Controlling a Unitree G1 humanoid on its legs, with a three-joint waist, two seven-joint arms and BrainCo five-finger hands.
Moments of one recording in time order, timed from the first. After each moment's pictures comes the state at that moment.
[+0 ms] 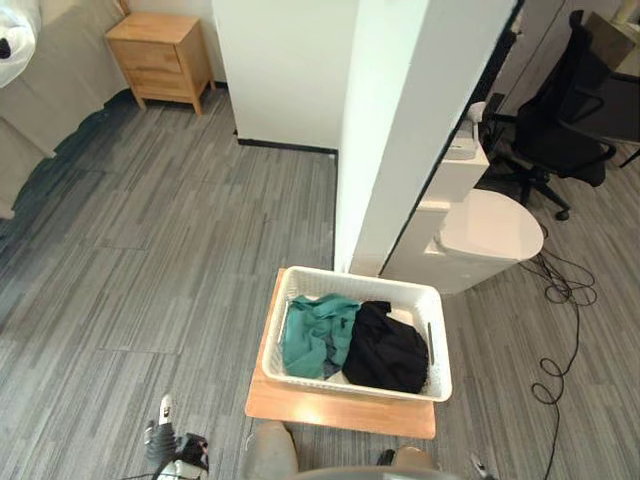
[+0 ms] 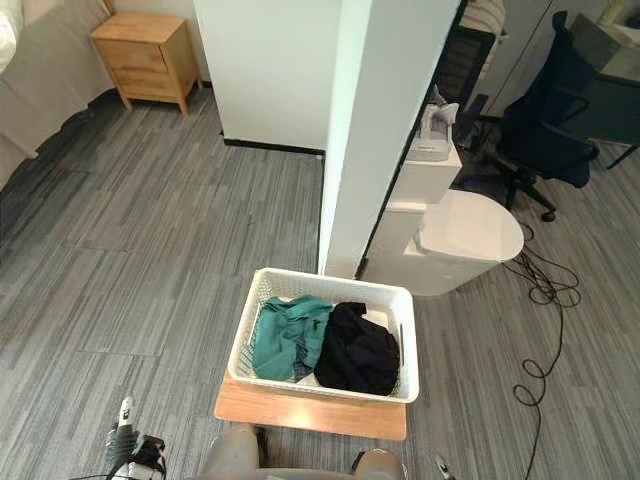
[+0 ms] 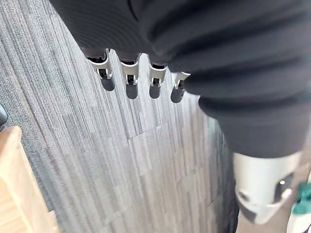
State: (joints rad) left arm 0.14 -0.06 0.78 0.75 -0.45 -0.16 0.11; right arm 0.10 0.02 -1.01 0.96 0.36 -0.02 -0.22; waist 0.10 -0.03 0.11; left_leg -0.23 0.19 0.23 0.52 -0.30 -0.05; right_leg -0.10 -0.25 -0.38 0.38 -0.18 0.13
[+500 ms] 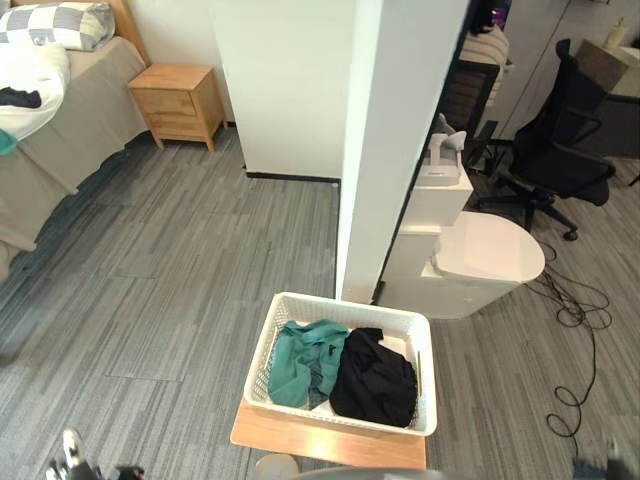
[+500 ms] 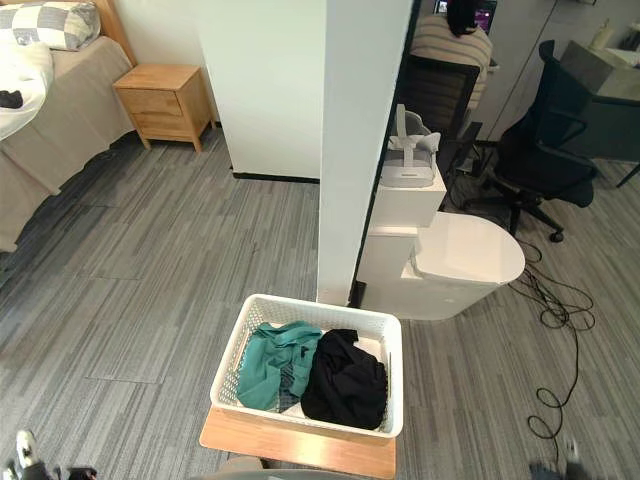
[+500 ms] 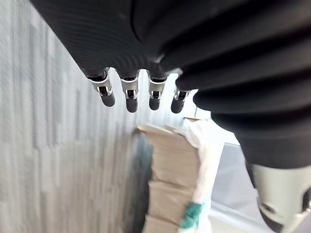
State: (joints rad) left arm 0.29 -0.09 0.80 0.18 -0.60 -0.19 0.14; right arm 0.07 -0.03 -0.89 0.37 0.41 -0.06 -0.26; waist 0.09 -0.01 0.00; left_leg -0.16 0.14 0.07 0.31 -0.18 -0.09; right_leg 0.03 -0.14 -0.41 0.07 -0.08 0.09
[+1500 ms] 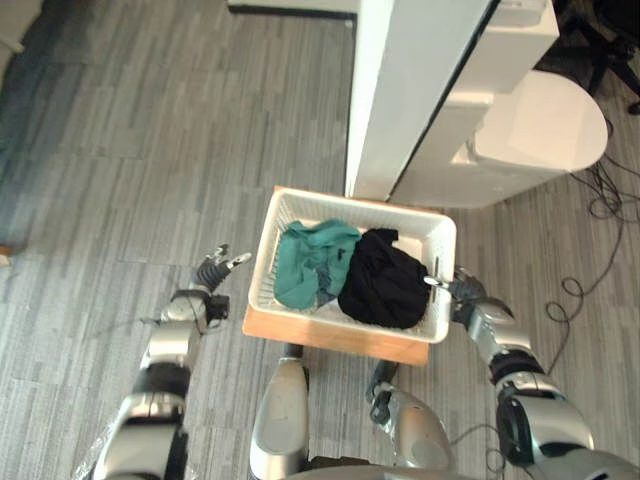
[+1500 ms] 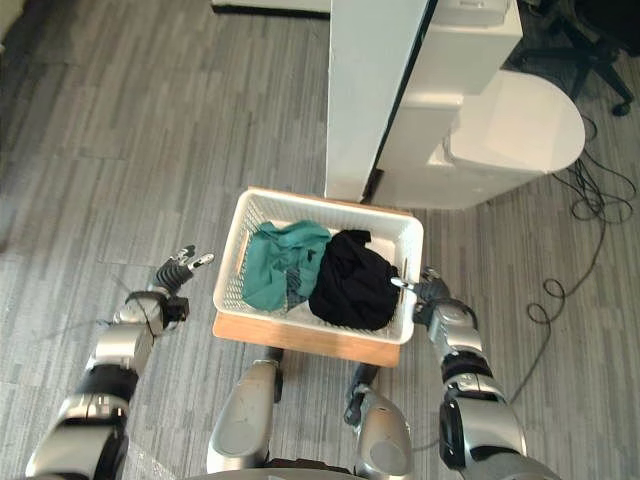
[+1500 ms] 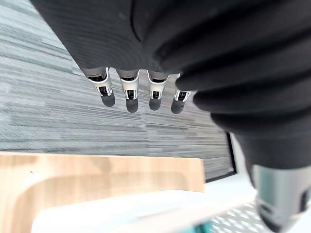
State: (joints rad) left arm -0.49 0.41 0.05 0.75 -0.12 0.19 -0.06; right arm -0.59 -0.24 -0.20 0.97 0.16 0.16 0.01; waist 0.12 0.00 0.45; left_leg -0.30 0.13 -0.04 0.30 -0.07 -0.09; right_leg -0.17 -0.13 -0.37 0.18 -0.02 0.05
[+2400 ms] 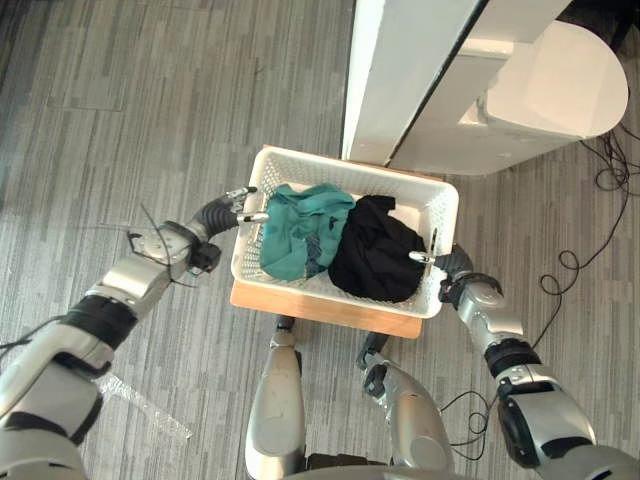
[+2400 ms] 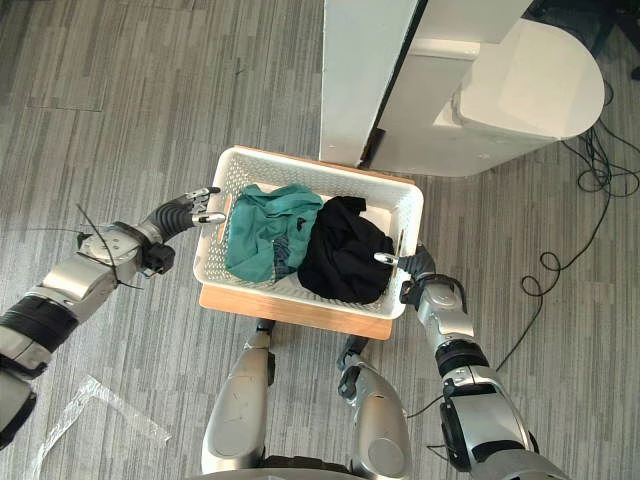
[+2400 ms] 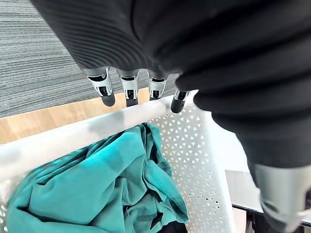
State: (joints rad) left arm -0.70 0.97 -0.70 0.39 -0.73 0.07 -0.16; right arm -0.51 -0.30 0.04 0.76 0.34 0.02 0.03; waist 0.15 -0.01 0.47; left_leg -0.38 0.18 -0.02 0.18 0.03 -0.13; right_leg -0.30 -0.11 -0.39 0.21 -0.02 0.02
